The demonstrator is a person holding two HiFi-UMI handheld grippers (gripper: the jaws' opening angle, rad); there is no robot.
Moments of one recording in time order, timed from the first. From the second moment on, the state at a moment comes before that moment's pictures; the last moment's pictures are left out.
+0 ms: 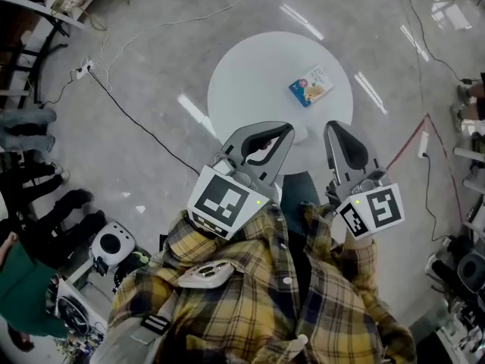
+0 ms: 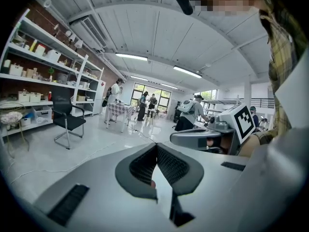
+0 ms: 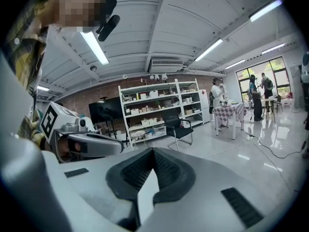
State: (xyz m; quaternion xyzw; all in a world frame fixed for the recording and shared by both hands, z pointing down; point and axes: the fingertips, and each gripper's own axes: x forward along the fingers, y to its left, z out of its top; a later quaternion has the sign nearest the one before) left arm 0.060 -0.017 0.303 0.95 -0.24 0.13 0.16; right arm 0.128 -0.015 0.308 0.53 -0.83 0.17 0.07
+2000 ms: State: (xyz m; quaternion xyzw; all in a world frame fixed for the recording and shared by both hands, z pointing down) left arm 0.082 -0.007 0.496 0.95 -0.18 0.21 0.13; right arm 0.147 -0.014 0.469 0.51 -0.82 0.24 0.12
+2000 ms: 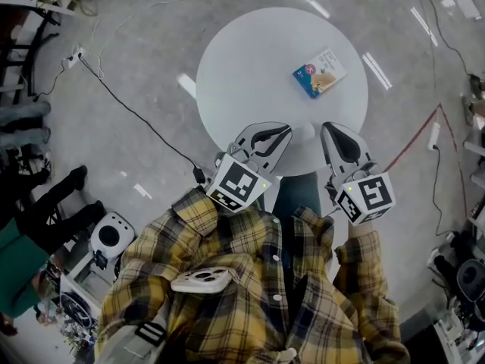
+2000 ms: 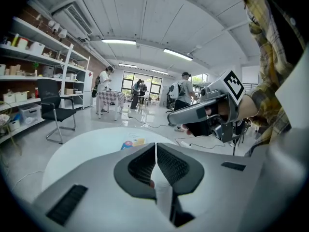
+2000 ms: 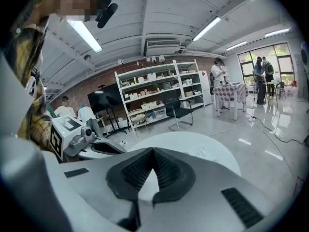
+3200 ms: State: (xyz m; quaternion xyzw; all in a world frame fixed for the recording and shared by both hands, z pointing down) left arm 0.102 0.021 0.579 0.95 -0.08 0.29 0.10; right arm 0.155 -0.016 0.498 0.52 -0.80 0.29 0.10
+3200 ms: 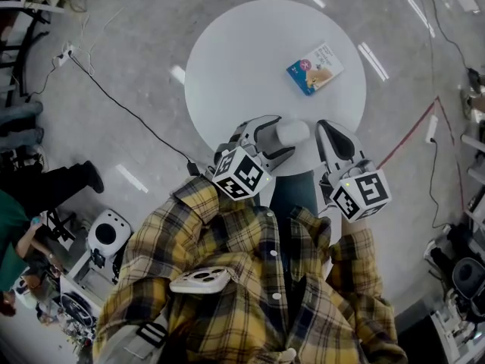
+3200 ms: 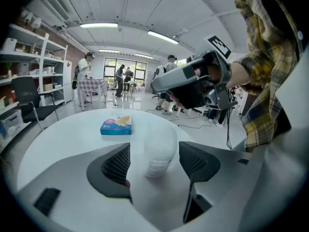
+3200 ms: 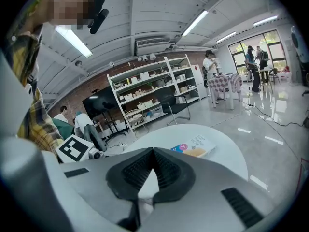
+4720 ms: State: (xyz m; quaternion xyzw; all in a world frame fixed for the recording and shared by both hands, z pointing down) left arm 0.117 0.025 0.625 0.93 -0.01 0.37 0.01; right arm 0.155 -0.005 0.502 0.53 -0.78 0.32 0.09
